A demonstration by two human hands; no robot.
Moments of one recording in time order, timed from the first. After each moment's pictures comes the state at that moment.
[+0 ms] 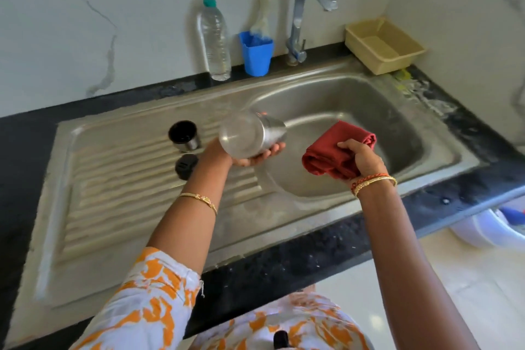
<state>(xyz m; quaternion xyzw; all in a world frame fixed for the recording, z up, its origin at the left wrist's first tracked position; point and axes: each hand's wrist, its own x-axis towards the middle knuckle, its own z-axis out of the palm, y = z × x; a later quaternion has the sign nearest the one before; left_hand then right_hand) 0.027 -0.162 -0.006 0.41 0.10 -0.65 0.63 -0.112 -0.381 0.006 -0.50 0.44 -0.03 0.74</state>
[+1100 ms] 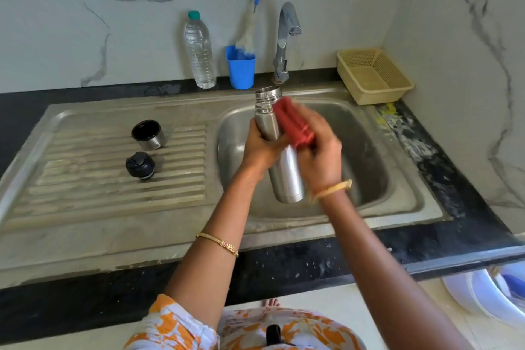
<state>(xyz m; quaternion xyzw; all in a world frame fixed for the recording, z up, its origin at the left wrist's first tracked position) -0.037 -0.333 -0.008 0.79 -0.01 -0.03 0.61 -0.089 -0.443 0.024 -0.82 -0.08 -0.23 0.51</state>
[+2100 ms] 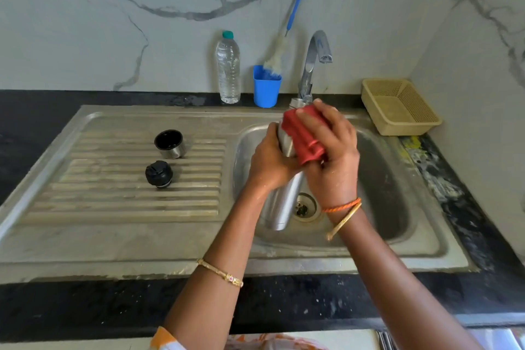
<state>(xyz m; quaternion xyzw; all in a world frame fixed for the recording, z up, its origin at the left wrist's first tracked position) -0.050 -0.320 0.038 0.81 -0.01 0.05 0.58 -0.077 -0.425 0.058 -0.83 -0.15 -0.35 0.41</state>
